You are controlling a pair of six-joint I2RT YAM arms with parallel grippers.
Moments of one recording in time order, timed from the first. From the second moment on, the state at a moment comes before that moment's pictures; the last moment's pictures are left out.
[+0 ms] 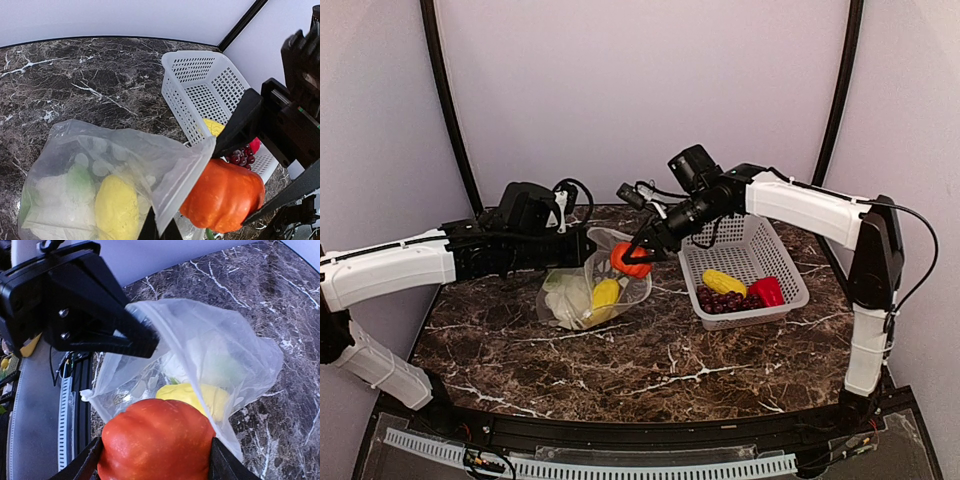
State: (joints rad) left arm -0.84 1.35 1.09 -0.30 -0.15 -0.59; right arm 0.75 1.95 1.78 -0.71 -0.79 -0.23
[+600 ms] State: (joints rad) left arm -0.84 1.30 1.05 -0.29 -0.19 -0.61; right arm 0.79 2.15 2.02 -0.68 -0.70 -0.12
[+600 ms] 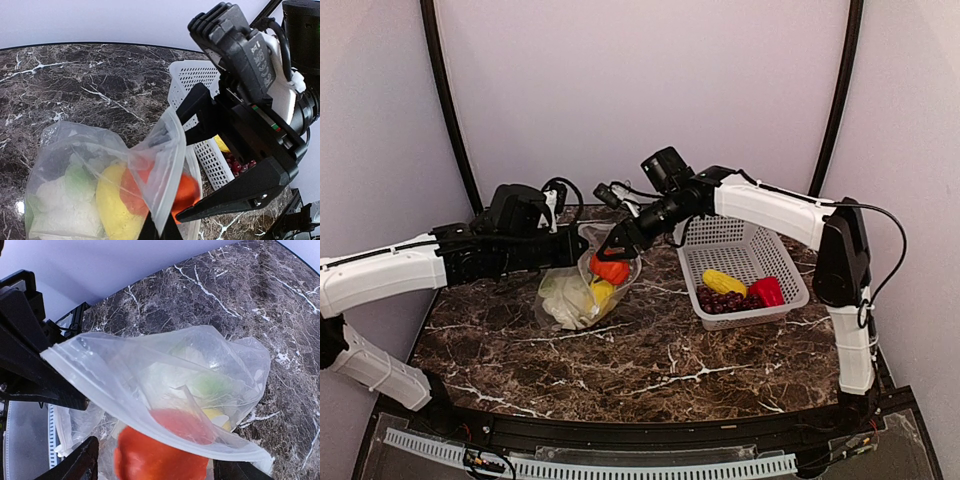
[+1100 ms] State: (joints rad) left arm -0.84 1.27 1.01 -0.29 -0.24 -0.62; right arm 0.77 1.94 1.84 -0.74 -0.63 -0.14
